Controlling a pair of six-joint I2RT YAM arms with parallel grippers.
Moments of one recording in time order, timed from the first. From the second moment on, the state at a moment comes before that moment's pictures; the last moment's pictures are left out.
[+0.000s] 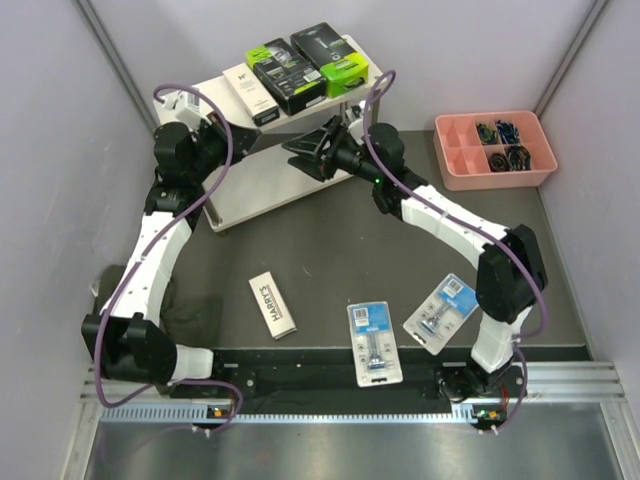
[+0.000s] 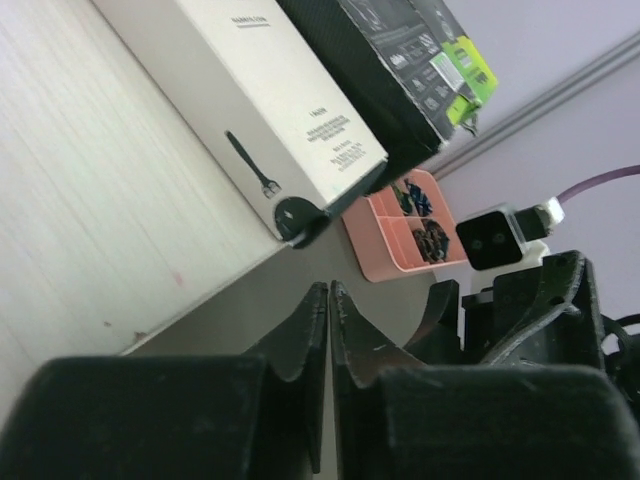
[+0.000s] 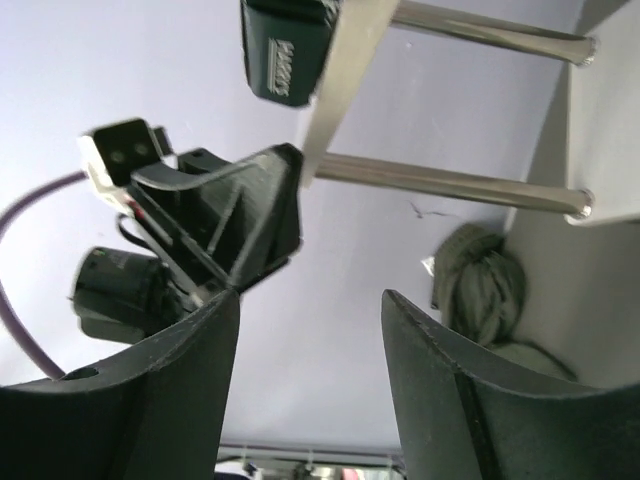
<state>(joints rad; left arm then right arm) -0.10 1.35 1.32 0.00 0.36 -0.71 0.64 1.82 1.54 0.35 -0.43 1.40</state>
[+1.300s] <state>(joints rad) -0.09 0.89 0.84 -0.56 0.32 -0.62 1.18 1.90 1.48 -0.54 0.10 0.63</state>
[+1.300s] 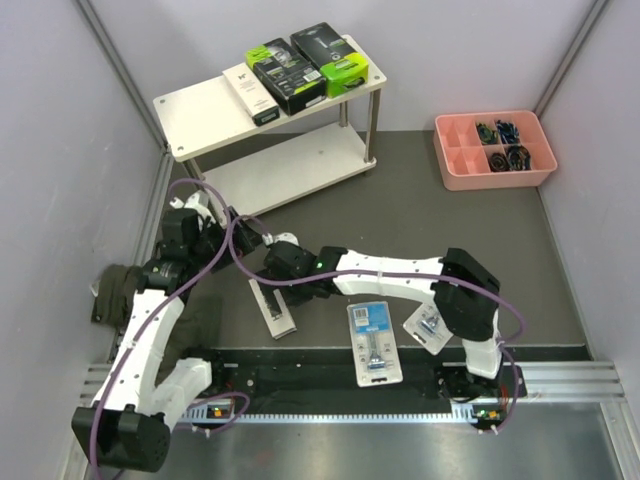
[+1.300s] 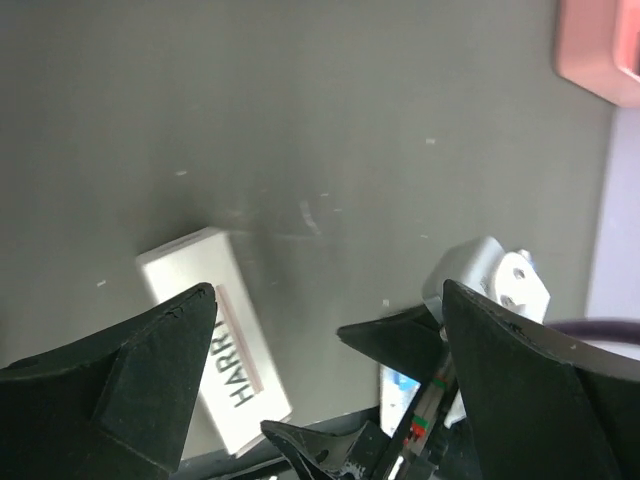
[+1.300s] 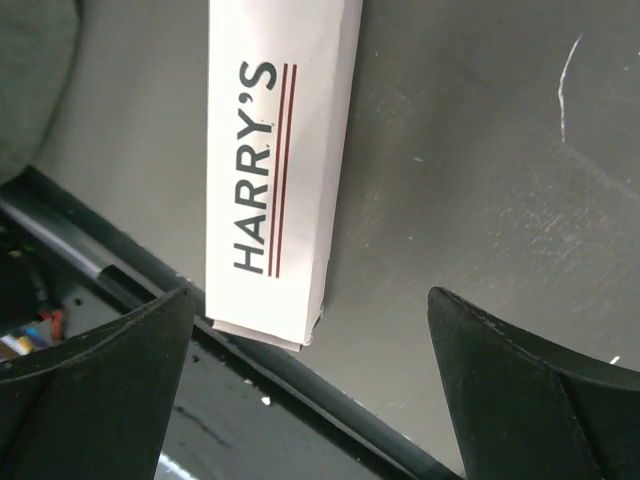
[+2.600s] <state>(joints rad) -0.07 0.89 0.77 -0.77 0.04 -0.61 1.29 2.20 1.73 -0.70 0.25 0.69</state>
